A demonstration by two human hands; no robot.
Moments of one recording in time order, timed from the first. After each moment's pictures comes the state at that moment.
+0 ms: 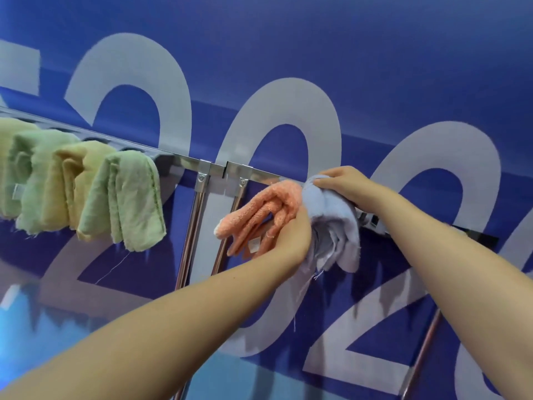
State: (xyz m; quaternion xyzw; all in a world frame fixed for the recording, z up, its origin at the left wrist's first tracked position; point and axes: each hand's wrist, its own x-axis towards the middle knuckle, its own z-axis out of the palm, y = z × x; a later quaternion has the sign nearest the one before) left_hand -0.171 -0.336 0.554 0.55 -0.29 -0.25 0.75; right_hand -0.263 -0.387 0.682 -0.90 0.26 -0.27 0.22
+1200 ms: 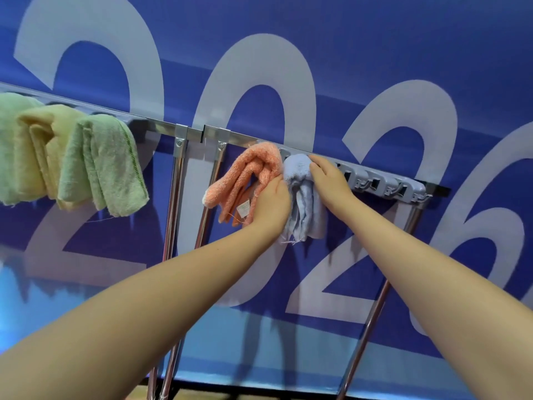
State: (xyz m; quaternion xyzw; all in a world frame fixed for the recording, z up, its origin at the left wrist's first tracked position) left_hand -0.201 -0.282 0.547 0.55 -0.44 -0.13 0.70; right_hand -0.287 -0.369 0.599 -0.83 0.28 -0.44 0.22
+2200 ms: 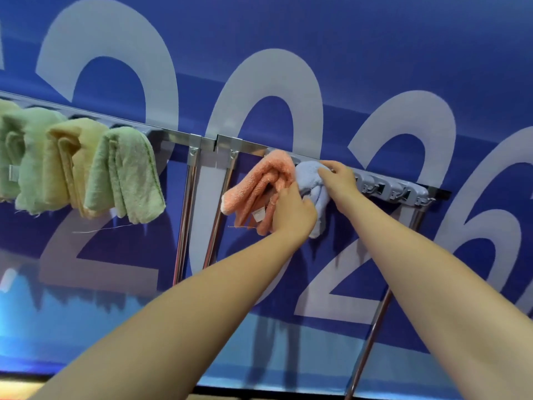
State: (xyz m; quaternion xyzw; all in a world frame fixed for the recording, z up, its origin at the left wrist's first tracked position) left_hand -0.208 -0.277 0.546 0.64 -0.46 -0.04 0.62; right_hand -0.271 -0.365 0.612 -0.73 0.34 -0.49 0.32
